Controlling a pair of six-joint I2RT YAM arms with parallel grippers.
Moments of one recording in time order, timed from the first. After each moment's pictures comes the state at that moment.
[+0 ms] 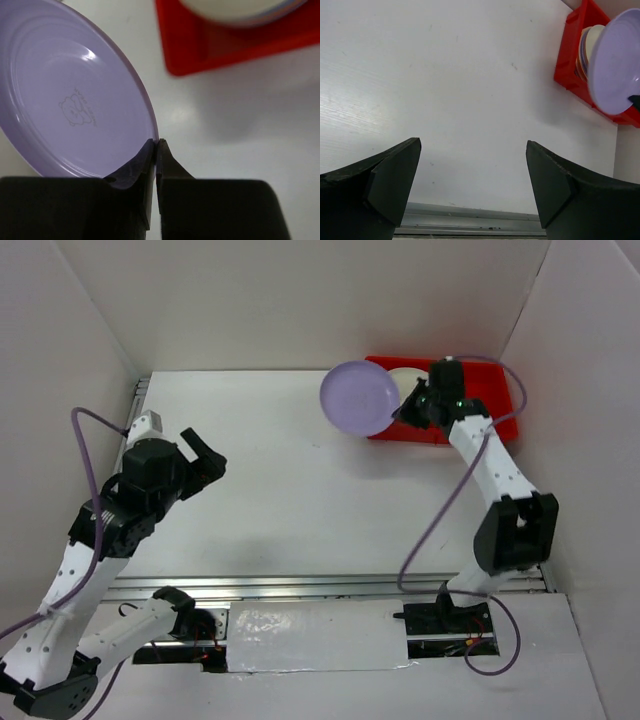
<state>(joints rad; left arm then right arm) -0.44 0.86 1.21 -0.89 -0.32 -0.81 0.18 1.52 1.36 -0.51 -0.12 0.71</state>
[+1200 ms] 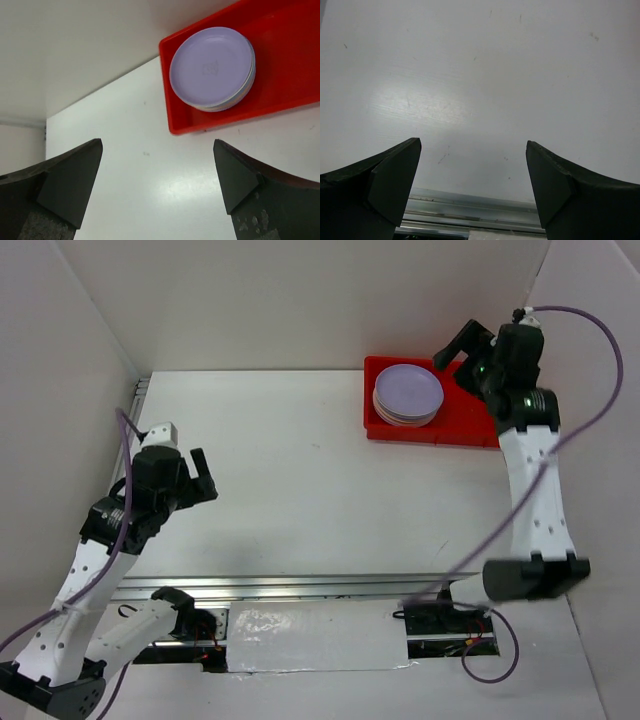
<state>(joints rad) -0.34 0.82 1.08 -0.95 -0.33 -0.47 -0.03 1.49 1.83 -0.73 -0.02 0.58</state>
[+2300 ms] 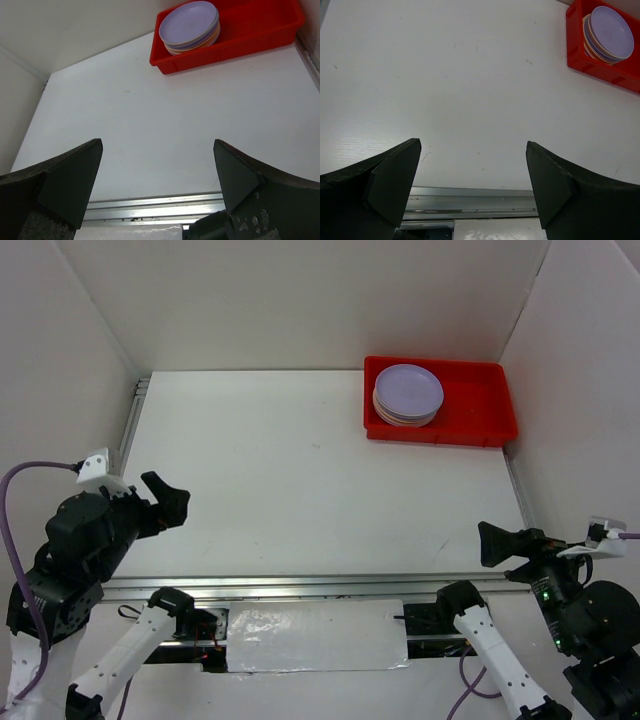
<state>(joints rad) -0.33 0.56 1.26 -1.09 -0.25 -0.48 0.32 0.27 1.35 -1.19 0.29 0.46</state>
